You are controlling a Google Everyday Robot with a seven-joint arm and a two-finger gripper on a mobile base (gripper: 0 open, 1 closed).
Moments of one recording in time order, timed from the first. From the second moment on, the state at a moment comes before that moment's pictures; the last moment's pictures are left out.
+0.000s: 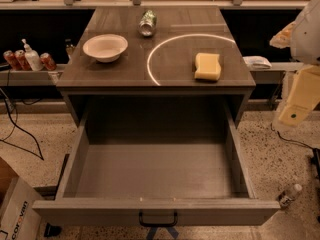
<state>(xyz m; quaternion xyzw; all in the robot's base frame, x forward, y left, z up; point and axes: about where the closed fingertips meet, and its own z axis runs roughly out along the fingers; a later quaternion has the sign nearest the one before) 0.438 -0.217 0.976 -0.60 0.78 -0.03 0.16</state>
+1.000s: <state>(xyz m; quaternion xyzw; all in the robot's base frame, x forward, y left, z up) 0.467 -0.188 0.974 -0.60 0.76 0.00 0.23</state>
